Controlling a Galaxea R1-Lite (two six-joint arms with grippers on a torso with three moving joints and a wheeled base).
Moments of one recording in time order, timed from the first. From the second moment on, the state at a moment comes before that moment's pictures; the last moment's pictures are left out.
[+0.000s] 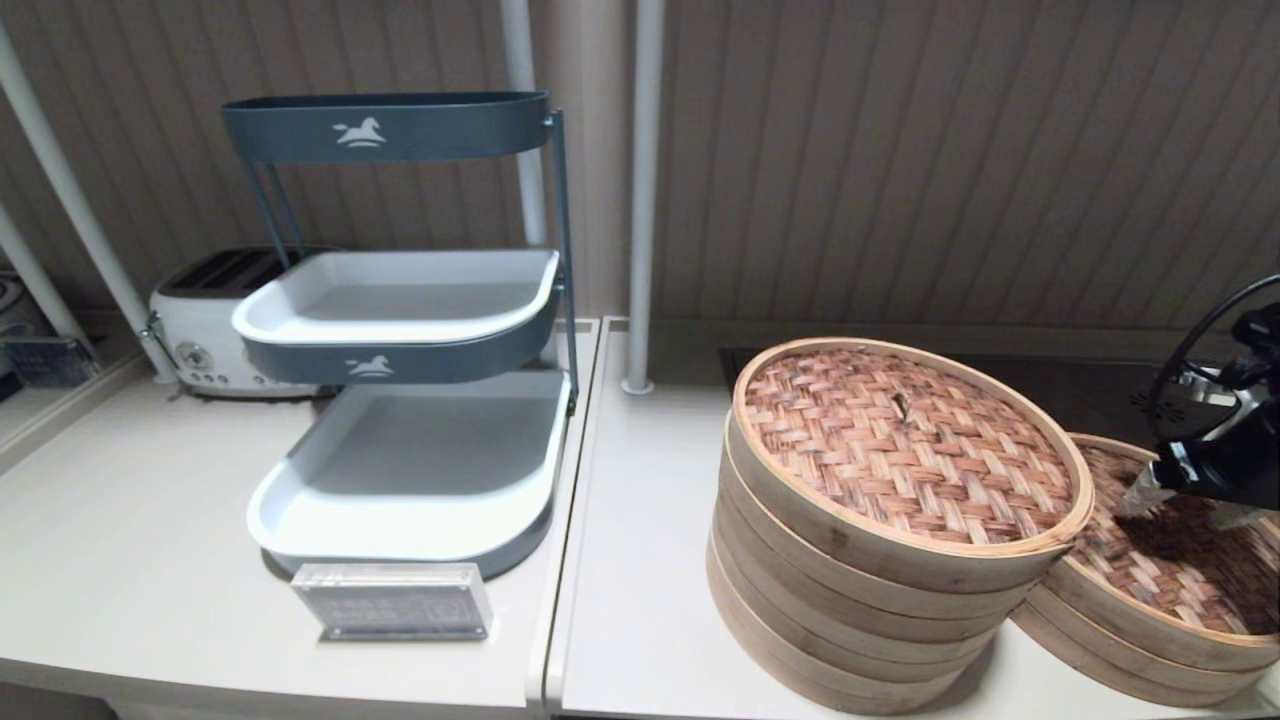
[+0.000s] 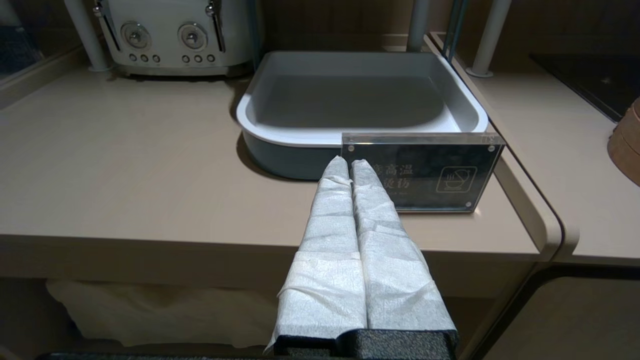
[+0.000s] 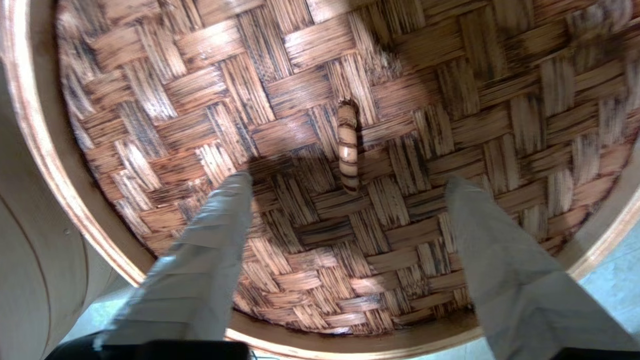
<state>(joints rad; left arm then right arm) 0.00 0.00 0.00 -0.05 -0.01 0.01 -0.49 2.02 -1.60 0.83 0.11 -0.20</state>
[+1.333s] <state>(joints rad) 0.00 0.00 0.00 -0.05 -0.02 0.01 -0.49 2.04 -1.60 0.83 0.11 -0.20</state>
